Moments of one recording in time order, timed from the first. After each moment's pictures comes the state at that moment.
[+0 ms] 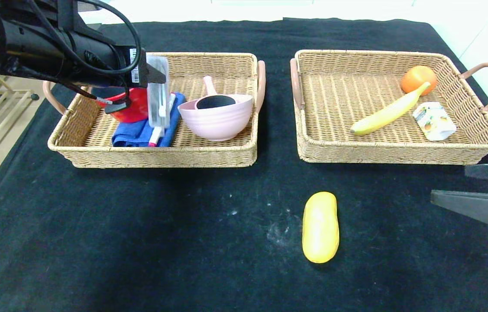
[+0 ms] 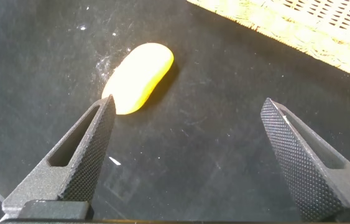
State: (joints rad) left arm -0.27 1.75 -1.89 0.42 0.06 -0.03; right arm 0.43 1.14 -1.06 0.30 0.15 -0.02
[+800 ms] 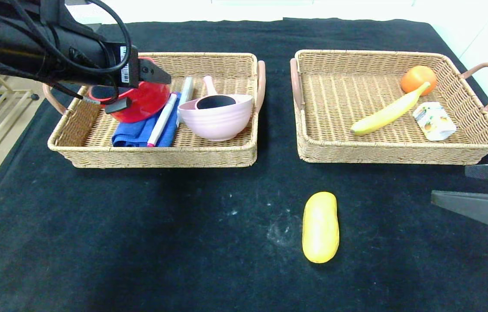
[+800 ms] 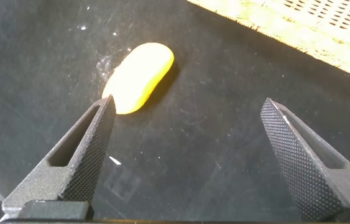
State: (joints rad) left arm -0.28 1.69 -1.85 0.46 0.06 0.01; right arm 0.43 1.14 -1.06 0.30 0.15 -0.02
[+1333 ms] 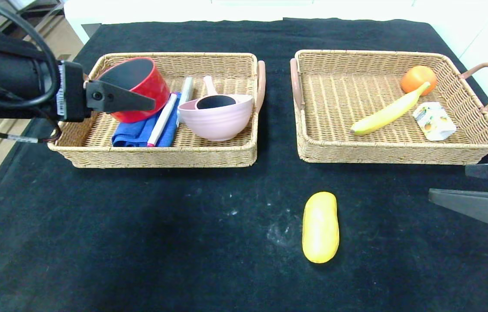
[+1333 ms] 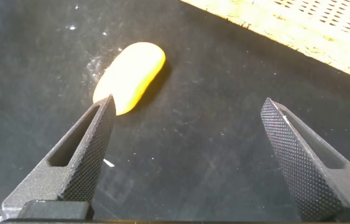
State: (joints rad) left arm -0.28 1.39 -1.51 0.44 -0.16 0.03; right arm 0.43 1.15 -1.06 0.30 0.11 -0.02
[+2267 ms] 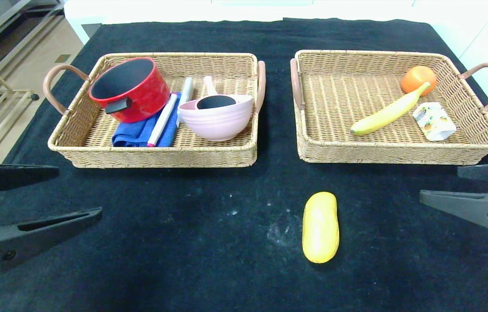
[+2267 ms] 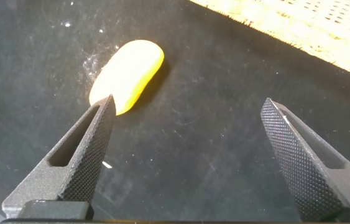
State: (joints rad) left arm -0.28 1.00 -0.97 0.27 -0.26 0.22; right arm 0.44 1.18 -1.06 0.29 0.10 -0.02
